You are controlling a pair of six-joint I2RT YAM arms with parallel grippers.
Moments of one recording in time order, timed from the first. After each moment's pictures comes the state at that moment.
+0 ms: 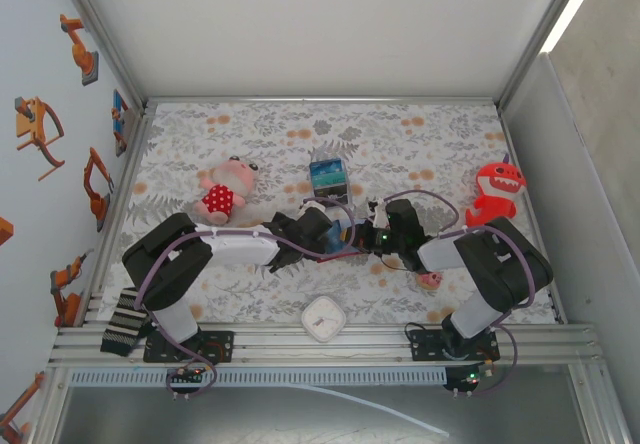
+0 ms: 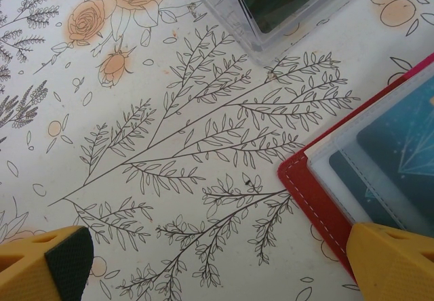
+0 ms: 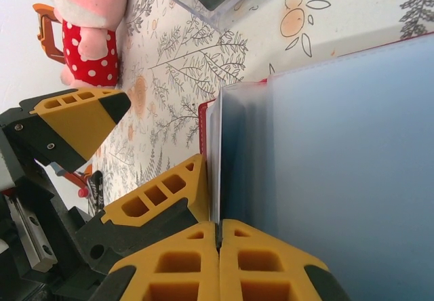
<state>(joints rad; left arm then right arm) -1.01 1.73 0.87 -0.20 -0.54 -0.30 0.52 1.60 0.41 0.58 -0.61 0.93</state>
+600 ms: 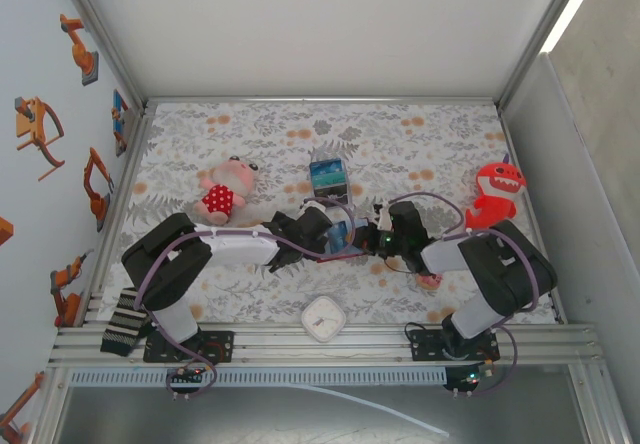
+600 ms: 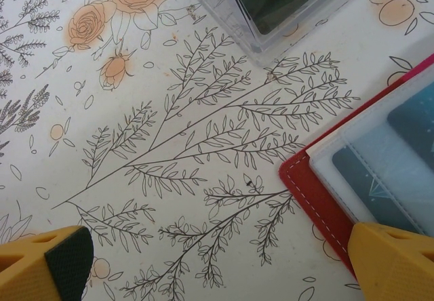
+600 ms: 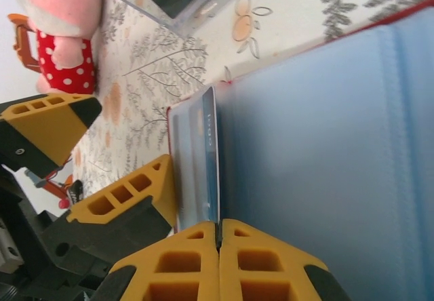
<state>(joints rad) -1.01 1.73 0.87 -0.20 -0.53 -0.28 0.50 1.56 0.39 0.50 -0.56 0.89</state>
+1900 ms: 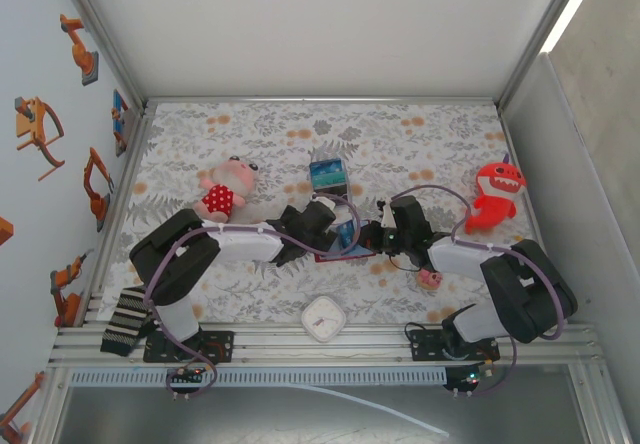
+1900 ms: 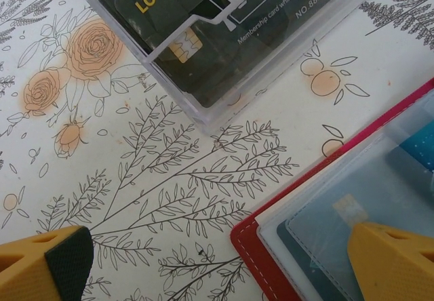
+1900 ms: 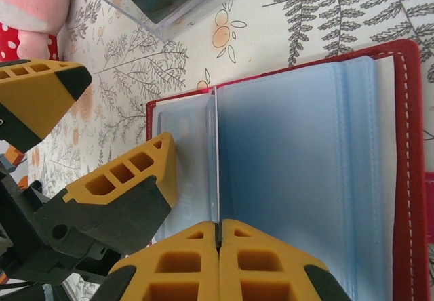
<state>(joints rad) -1.00 1.78 0.90 -0.07 -0.46 -0.19 0.50 1.41 0.45 0.19 -0.48 0.78</state>
